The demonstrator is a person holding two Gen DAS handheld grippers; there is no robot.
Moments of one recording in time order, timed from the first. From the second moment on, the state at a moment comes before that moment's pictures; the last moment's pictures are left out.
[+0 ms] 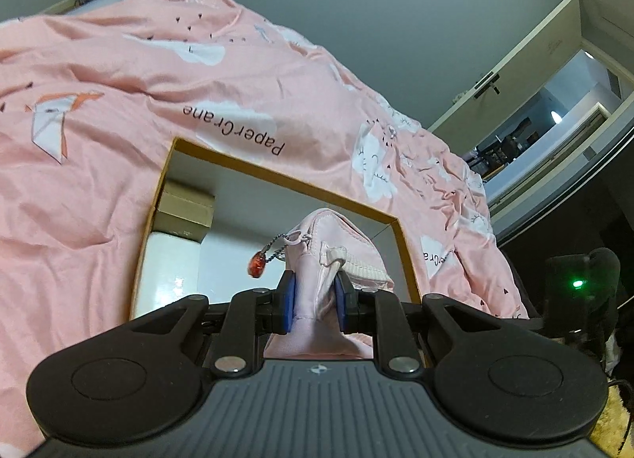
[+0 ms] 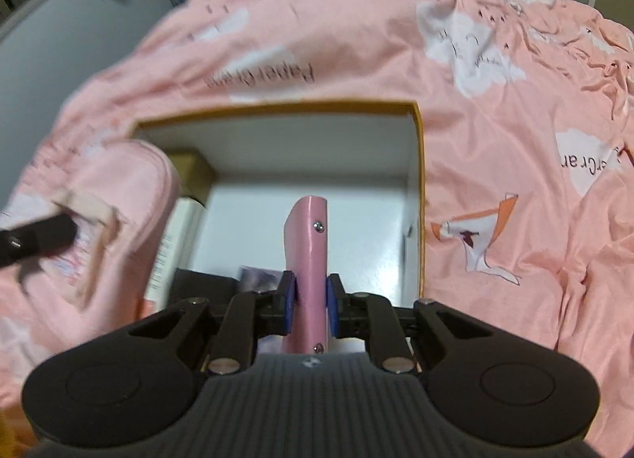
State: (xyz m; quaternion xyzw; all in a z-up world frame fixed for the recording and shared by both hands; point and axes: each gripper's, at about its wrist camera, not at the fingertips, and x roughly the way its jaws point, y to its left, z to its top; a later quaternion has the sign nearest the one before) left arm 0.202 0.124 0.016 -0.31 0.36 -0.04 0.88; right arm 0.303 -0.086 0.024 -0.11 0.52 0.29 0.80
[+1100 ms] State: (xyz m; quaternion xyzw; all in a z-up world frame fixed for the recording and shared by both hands) left arm 0.253 0.090 -0.036 -0.35 0.41 -0.05 0.84; right arm 0.309 -0.110 0.048 -0.14 0.49 0.26 0.82
